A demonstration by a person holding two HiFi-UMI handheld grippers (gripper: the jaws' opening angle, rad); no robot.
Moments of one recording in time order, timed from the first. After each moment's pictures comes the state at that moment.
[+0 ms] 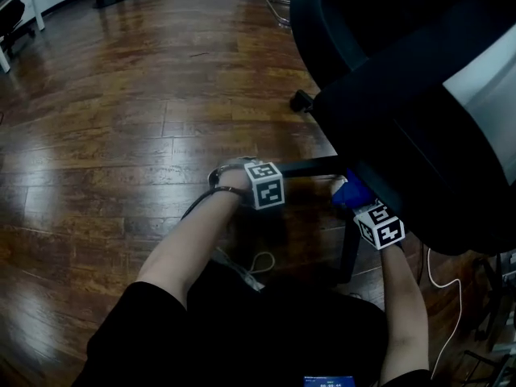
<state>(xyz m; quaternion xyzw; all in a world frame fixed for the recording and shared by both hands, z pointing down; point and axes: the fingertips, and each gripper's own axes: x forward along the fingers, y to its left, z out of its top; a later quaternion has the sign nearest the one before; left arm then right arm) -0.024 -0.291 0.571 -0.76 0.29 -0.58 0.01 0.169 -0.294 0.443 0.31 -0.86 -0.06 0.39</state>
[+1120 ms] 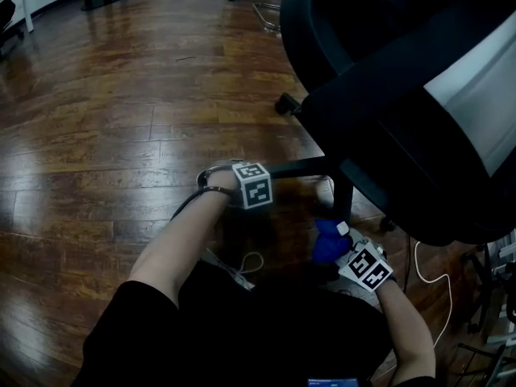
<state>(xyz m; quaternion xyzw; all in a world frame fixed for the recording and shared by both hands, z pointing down) -0.027 -0.291 0.573 -0.76 0.29 -0.59 0.00 0.183 -0.157 0.493 0.13 -0.86 -0.08 0.49</state>
